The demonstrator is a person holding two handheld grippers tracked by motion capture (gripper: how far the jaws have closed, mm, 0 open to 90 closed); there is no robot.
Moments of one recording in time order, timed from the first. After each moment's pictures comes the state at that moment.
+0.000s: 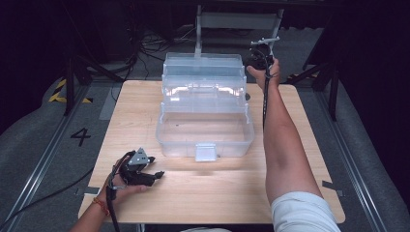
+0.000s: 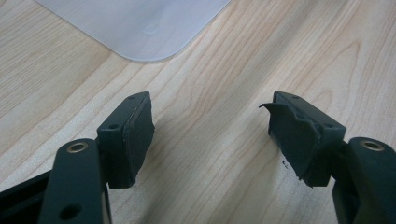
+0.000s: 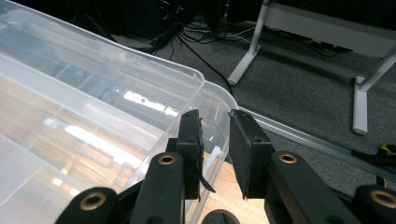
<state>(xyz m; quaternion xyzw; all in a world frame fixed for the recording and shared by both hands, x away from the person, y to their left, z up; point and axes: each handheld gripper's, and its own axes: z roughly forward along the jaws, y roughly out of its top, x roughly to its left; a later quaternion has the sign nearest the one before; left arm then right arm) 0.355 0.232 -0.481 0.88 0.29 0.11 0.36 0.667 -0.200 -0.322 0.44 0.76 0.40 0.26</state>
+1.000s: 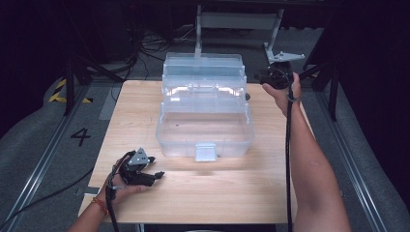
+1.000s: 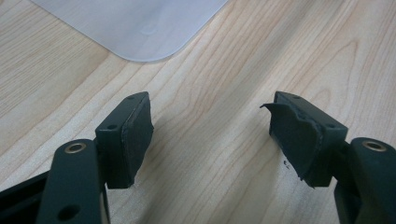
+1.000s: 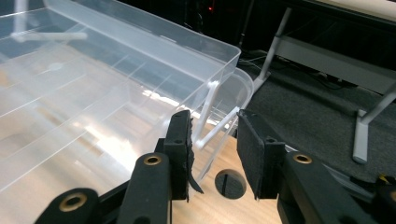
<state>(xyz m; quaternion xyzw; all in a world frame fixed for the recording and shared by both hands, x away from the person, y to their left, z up) 0.355 0.232 -0.481 0.88 0.29 0.11 0.36 0.557 -0.235 -0.305 0.38 0.77 0.44 0.28</state>
